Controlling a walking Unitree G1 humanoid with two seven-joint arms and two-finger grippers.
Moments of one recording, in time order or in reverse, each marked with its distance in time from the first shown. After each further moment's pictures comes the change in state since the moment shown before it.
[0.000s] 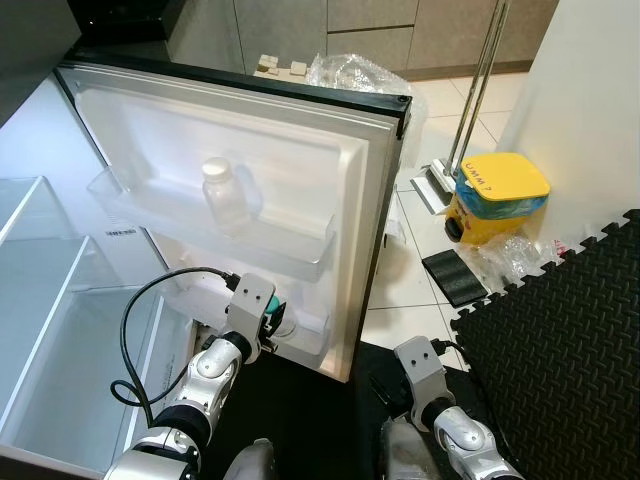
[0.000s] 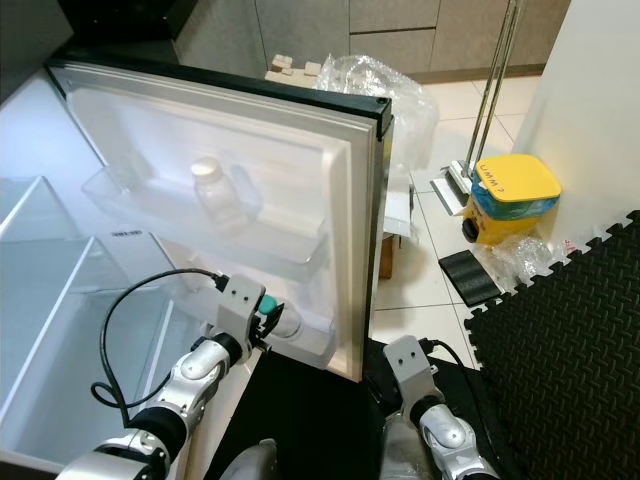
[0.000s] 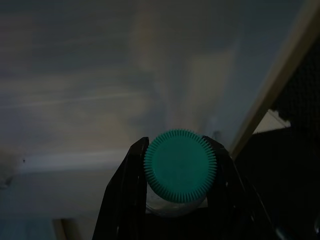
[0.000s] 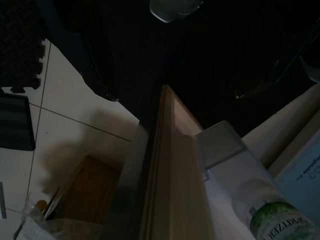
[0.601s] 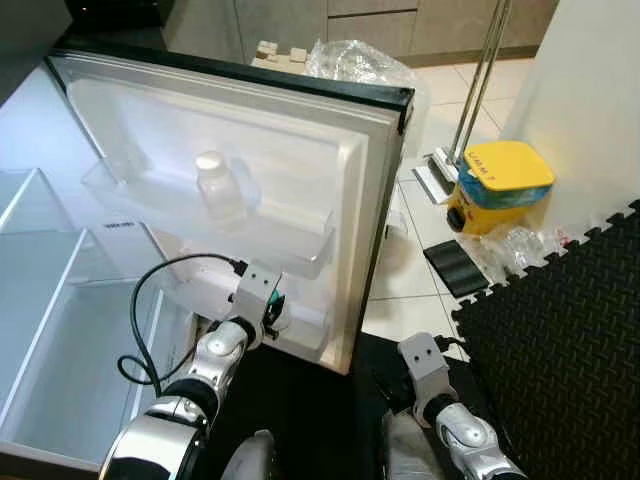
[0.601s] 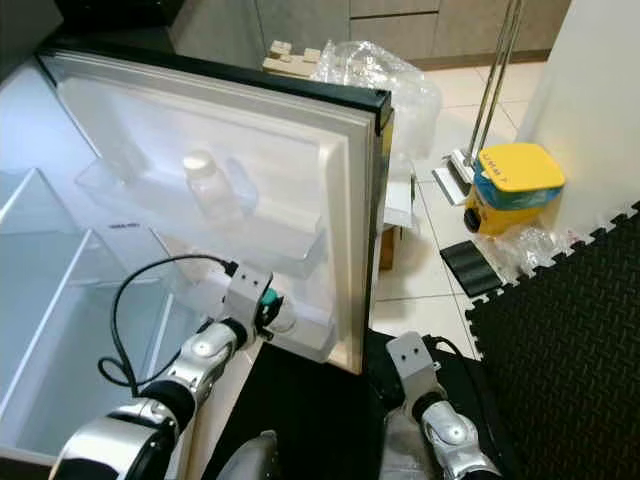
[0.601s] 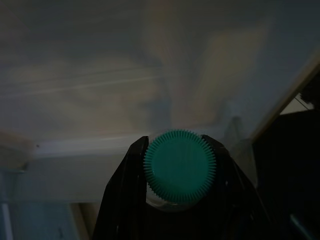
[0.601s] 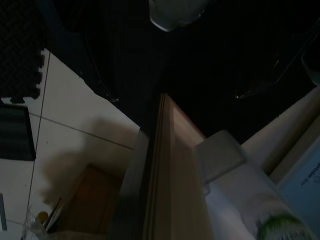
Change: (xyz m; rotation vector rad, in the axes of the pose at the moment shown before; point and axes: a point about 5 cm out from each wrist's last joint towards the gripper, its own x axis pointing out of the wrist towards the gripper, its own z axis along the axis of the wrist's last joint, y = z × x) left arm 0.015 0.013 0.019 0.048 0.070 0.093; right arm -0.003 -0.005 -0.002 0.008 0.003 -0.022
